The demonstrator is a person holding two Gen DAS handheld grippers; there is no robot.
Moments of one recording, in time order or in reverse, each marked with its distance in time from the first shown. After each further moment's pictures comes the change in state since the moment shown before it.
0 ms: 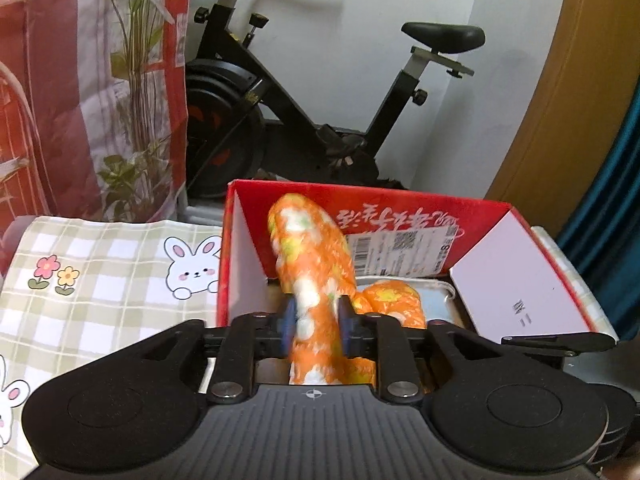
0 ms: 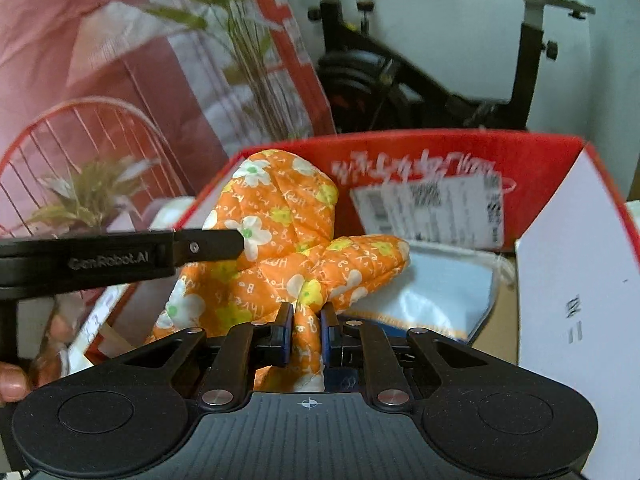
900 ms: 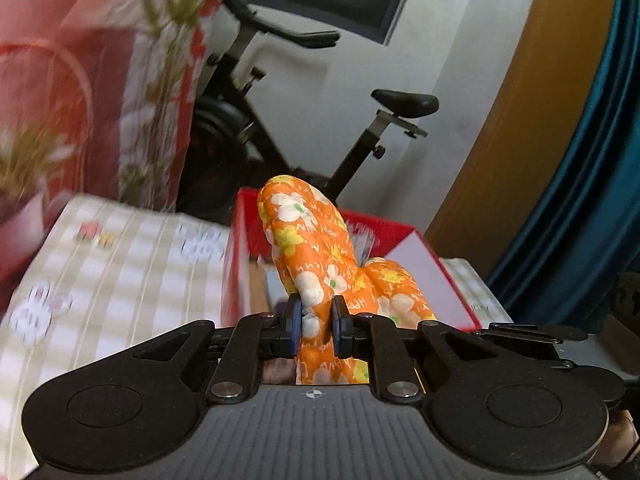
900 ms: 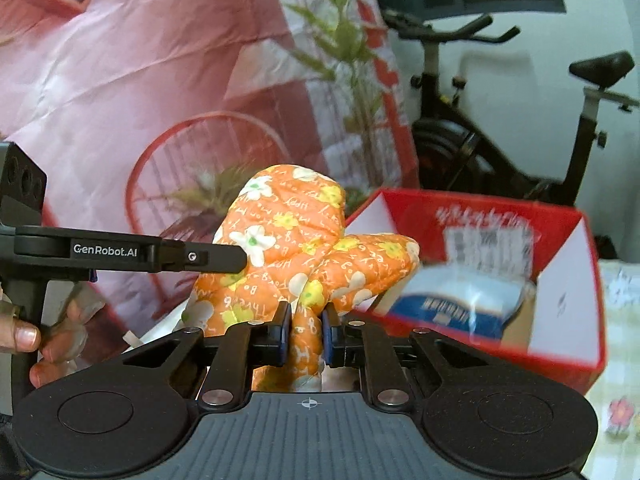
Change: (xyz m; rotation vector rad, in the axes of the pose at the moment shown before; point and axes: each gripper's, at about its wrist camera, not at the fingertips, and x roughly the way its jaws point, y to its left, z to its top) left arm -0.152 -0.016 -0.057 -0.095 -0.161 -0.102; right arm -0.164 0.074 -0.052 -0.210 -0.169 0.172
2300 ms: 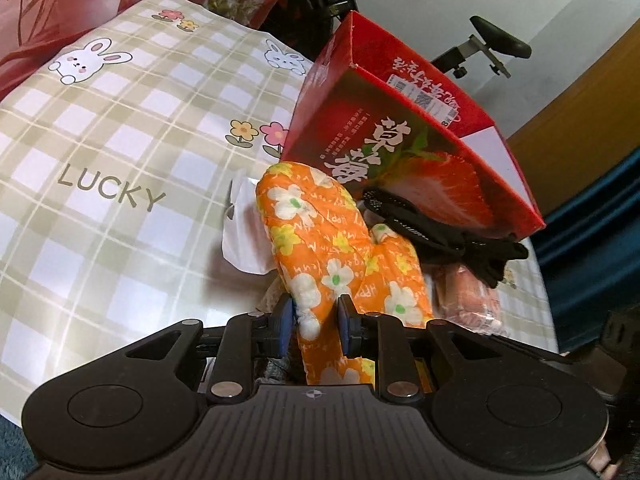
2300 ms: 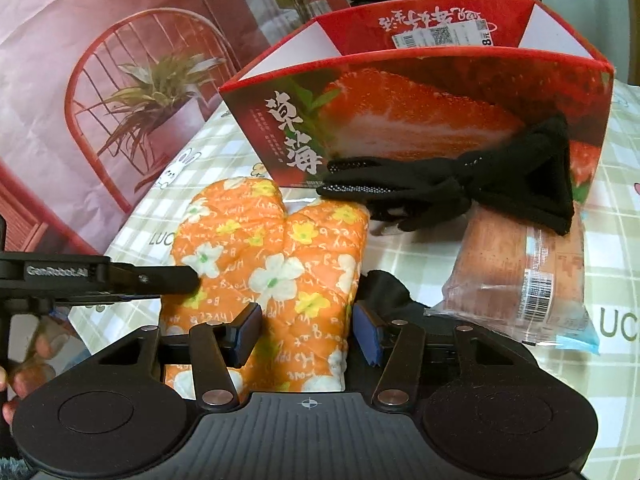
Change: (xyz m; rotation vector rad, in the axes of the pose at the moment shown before) left arm 0.000 0.052 -0.142 -0.350 0.294 0.047; right arm 0.032 -0.003 -0.129 0.233 0.299 -0.061
